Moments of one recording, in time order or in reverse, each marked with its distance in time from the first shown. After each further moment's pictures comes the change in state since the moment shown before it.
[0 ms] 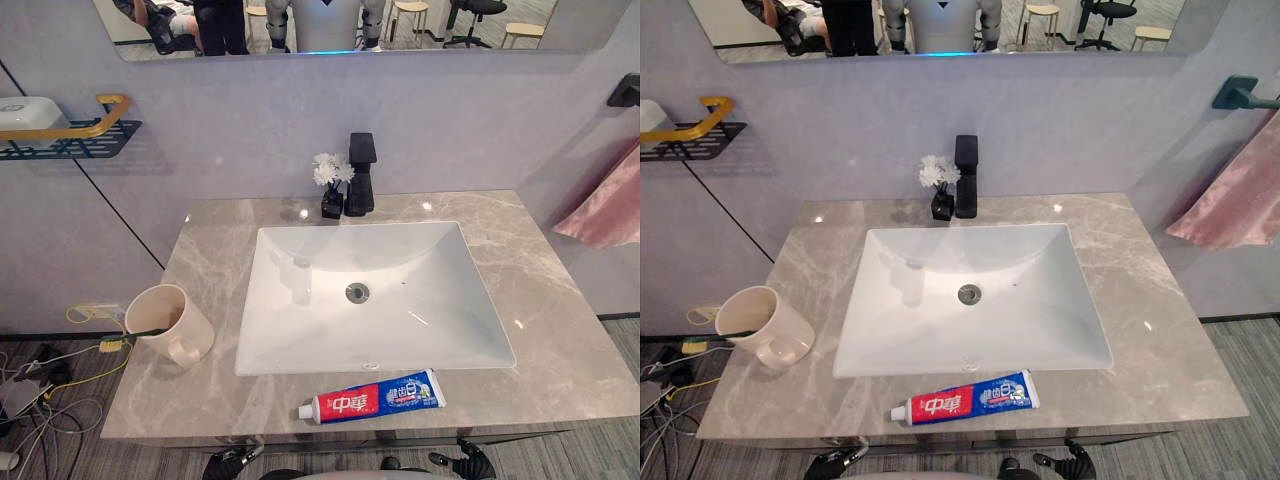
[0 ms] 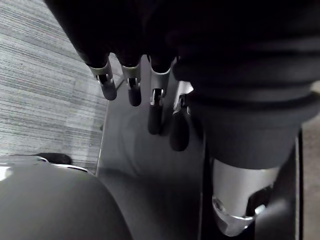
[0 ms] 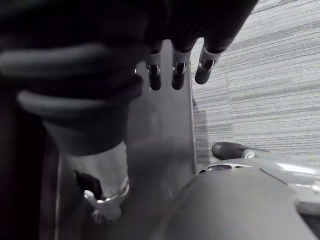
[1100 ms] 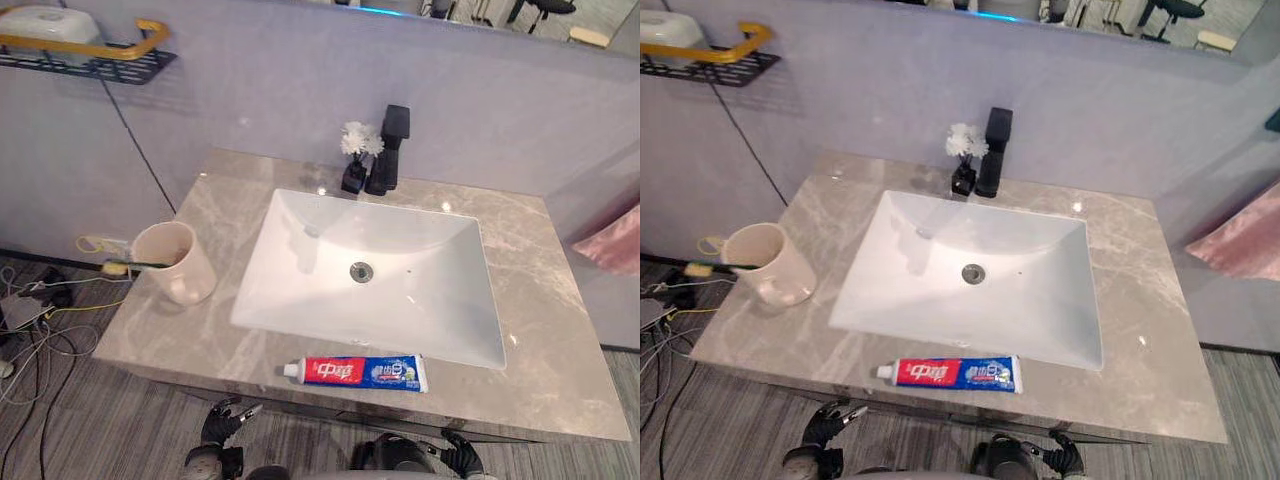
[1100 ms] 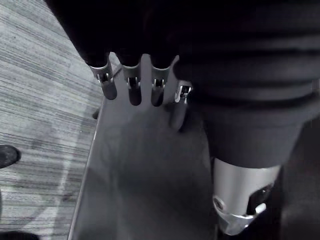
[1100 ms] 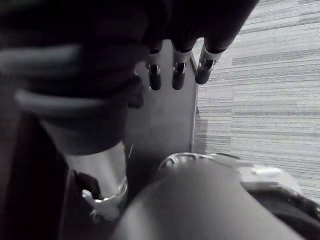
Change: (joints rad) left arm -0.110 0.018 -0.036 -0.012 0.008 -0.021 0.022; right arm -0.005 0.022 0.008 -0.064 0.016 0.023 0.018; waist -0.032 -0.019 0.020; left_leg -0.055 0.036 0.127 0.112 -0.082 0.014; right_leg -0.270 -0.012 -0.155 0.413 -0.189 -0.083
